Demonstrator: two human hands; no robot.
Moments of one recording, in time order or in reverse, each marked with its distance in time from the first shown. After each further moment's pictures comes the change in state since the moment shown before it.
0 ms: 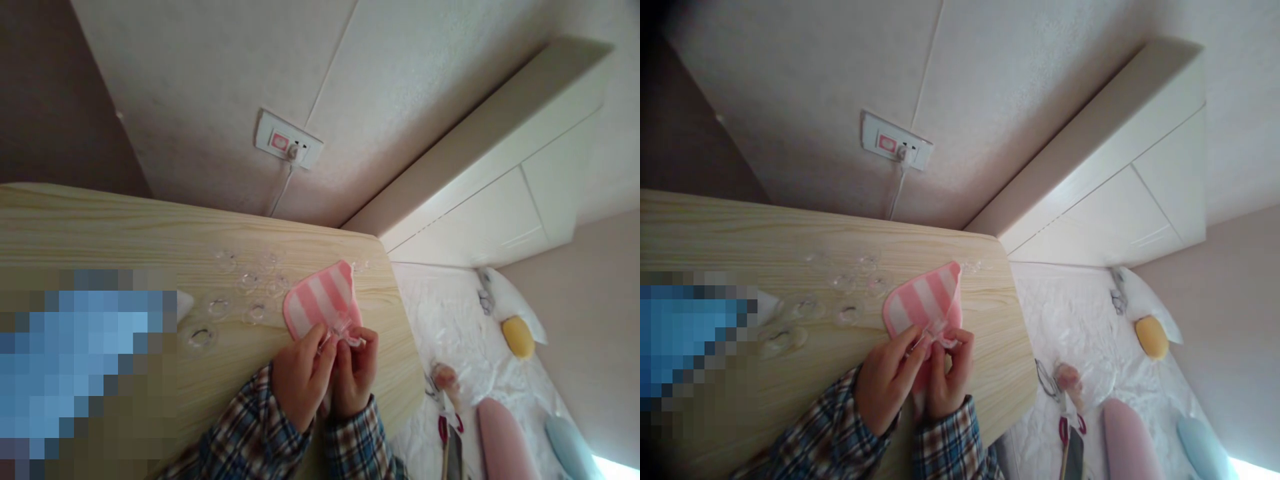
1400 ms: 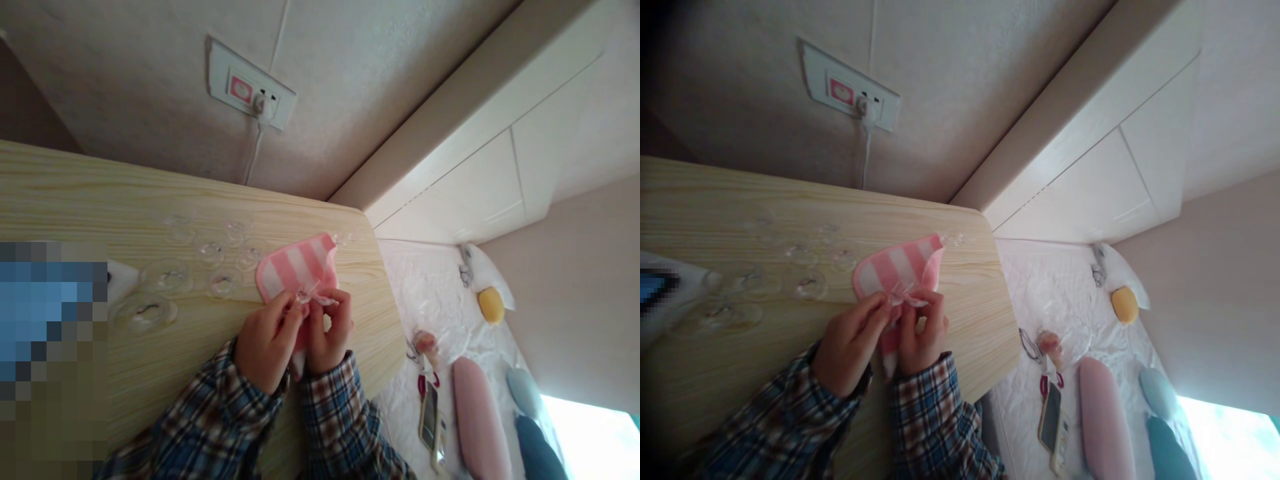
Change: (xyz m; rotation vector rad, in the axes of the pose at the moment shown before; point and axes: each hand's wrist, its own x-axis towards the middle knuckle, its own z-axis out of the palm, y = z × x) left_hand 0.005 -0.006 -0.006 -0.179 0.053 -0.032; right_hand 0.009 -0.023 0.009 -0.305 -0.078 -0.186
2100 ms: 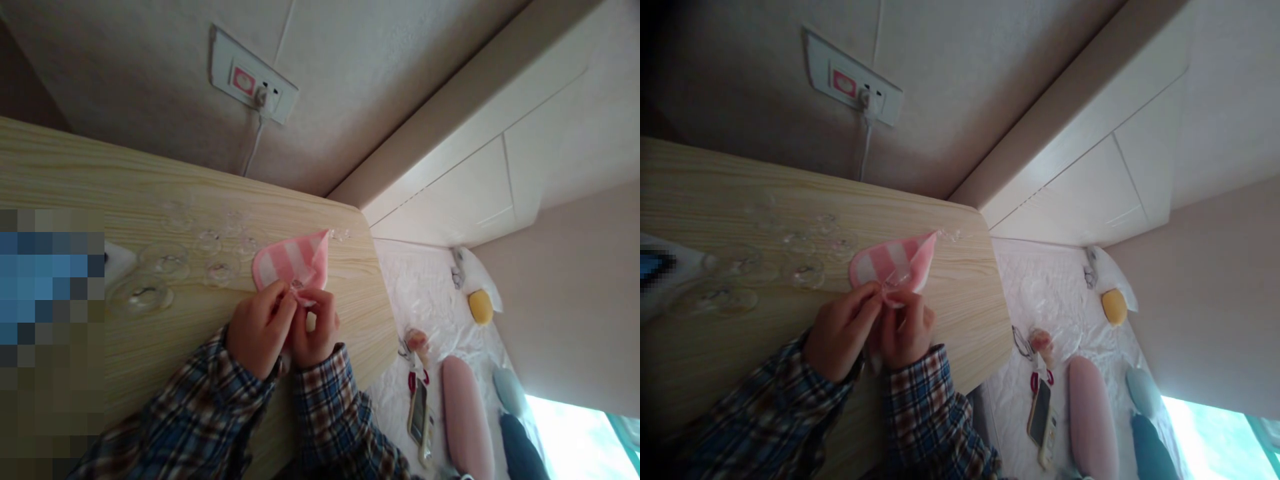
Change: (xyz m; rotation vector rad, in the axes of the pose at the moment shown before) left_hand 0.000 -0.002 -0.003 0.059 0.047 0.020; right_hand -0.001 0.009 0.001 -0.026 -0.033 -0.118
